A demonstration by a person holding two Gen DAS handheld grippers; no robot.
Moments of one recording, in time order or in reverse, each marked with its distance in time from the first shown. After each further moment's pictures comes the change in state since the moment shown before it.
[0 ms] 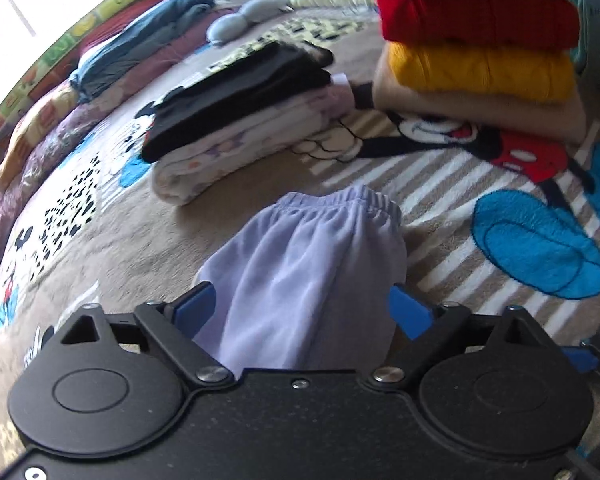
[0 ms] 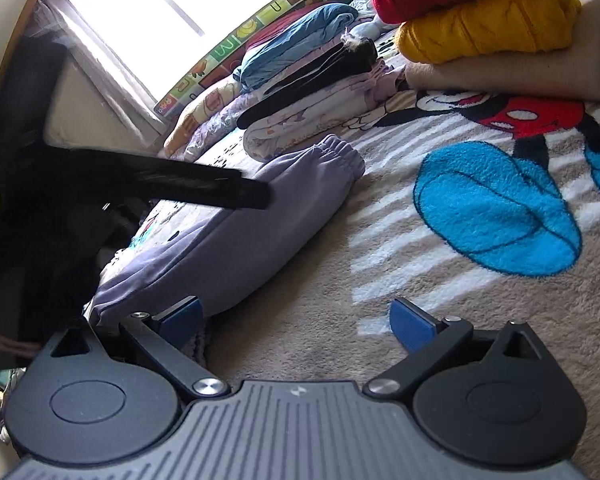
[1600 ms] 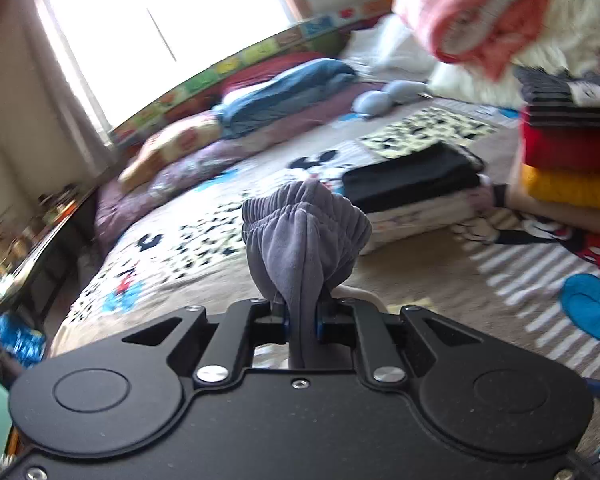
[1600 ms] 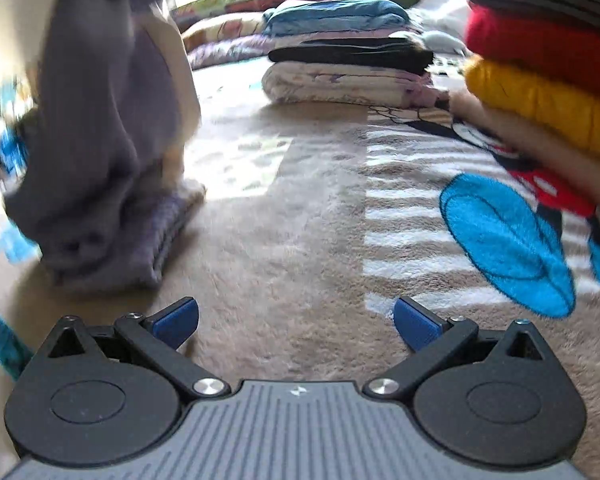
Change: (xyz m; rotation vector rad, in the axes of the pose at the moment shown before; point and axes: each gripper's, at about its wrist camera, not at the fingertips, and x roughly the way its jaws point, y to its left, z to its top) left arm -0.140 0.118 -0.046 -0.269 -0.222 0.314; right arm 0.022 0.056 -0.032 -0.467 0.116 -0.274
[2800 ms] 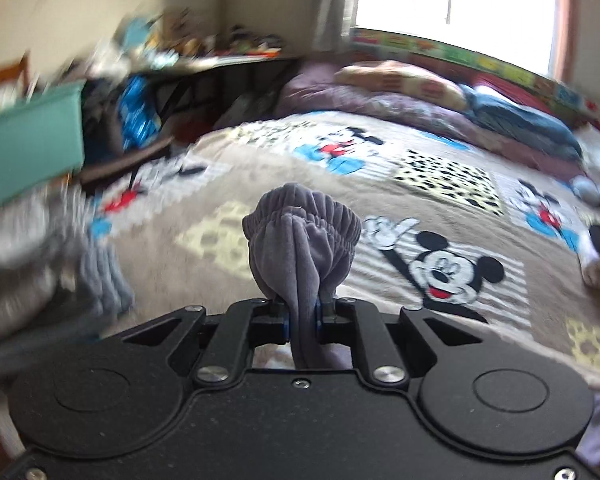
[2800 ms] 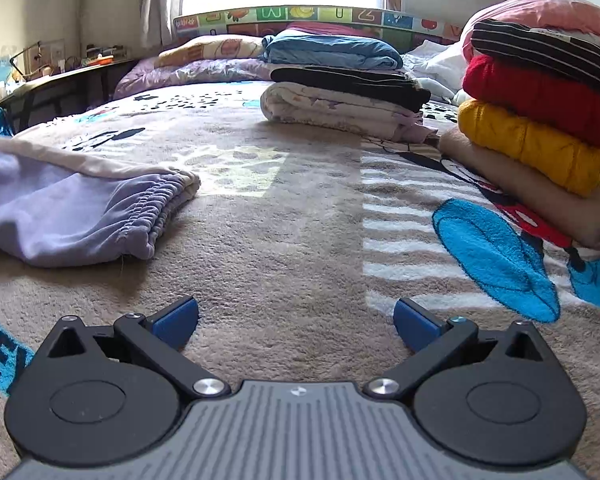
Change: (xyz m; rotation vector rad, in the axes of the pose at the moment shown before) left arm 0.007 0.266 -0.227 -0.768 0.098 0.243; right arm 0.001 0.017 -0.021 -0.074 -0.126 -0.097
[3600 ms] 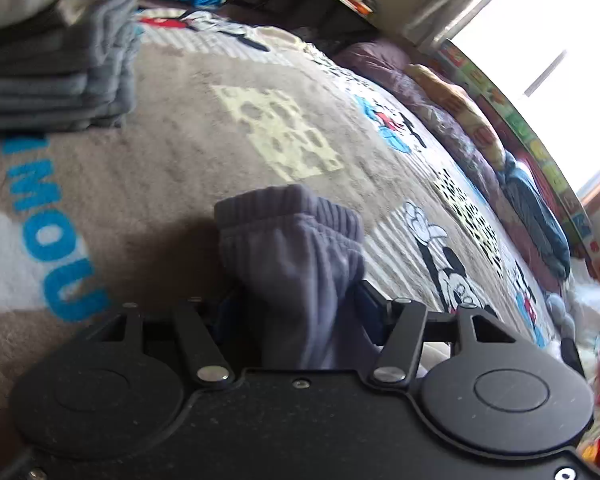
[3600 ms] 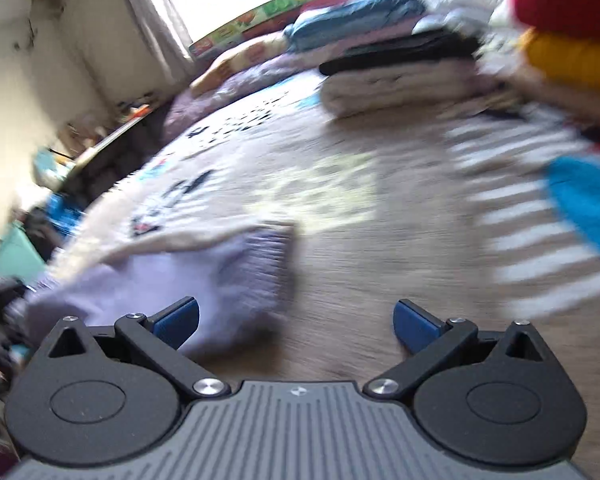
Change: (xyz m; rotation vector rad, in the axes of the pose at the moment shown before) left arm 0.065 0.067 -0.048 -0.452 0.117 -0.148; right arm 0.031 0.015 0.045 0.355 0.094 0.349
